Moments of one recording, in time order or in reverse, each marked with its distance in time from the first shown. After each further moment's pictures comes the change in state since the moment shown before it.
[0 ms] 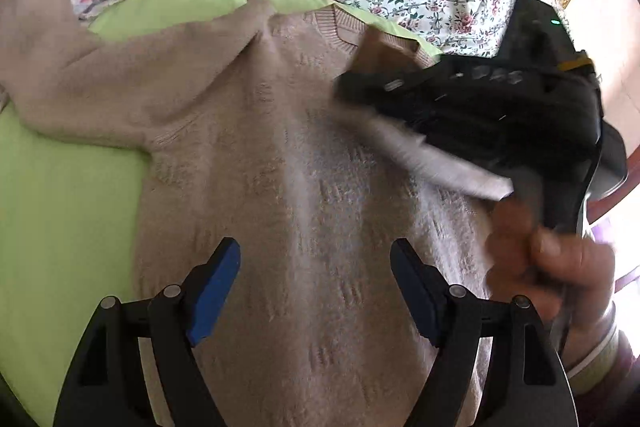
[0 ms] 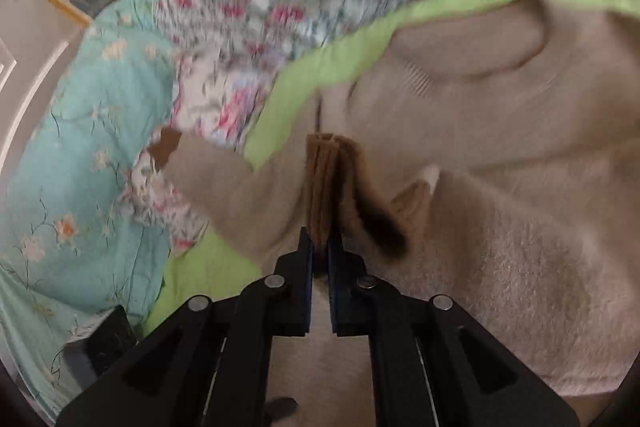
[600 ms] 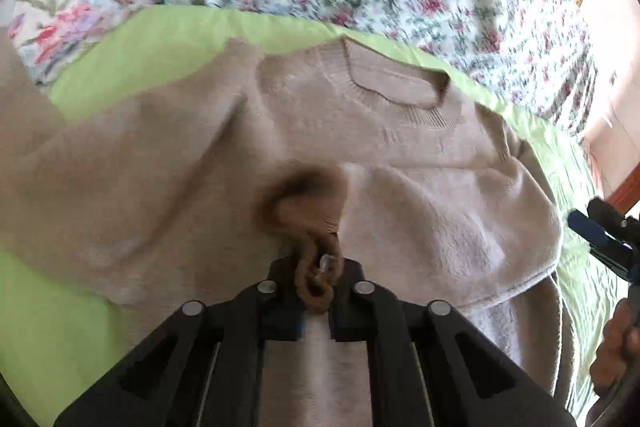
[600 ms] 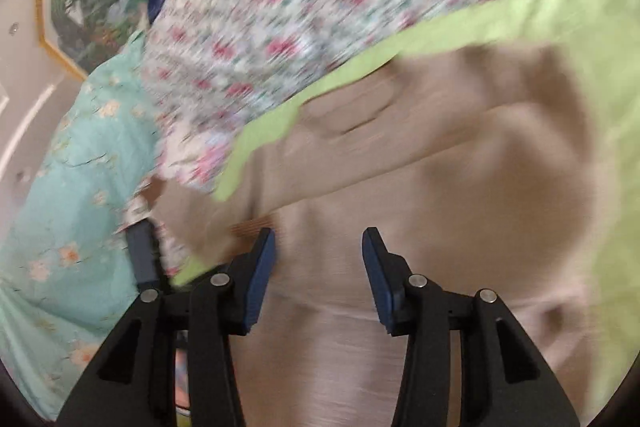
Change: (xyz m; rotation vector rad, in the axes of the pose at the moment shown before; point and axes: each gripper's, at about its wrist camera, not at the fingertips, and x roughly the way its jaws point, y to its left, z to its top) left arm 0.053 -0.003 0.067 0.030 -0.094 0.076; right arm -0.183 -0.073 -0.036 0.075 -0.296 -0.231
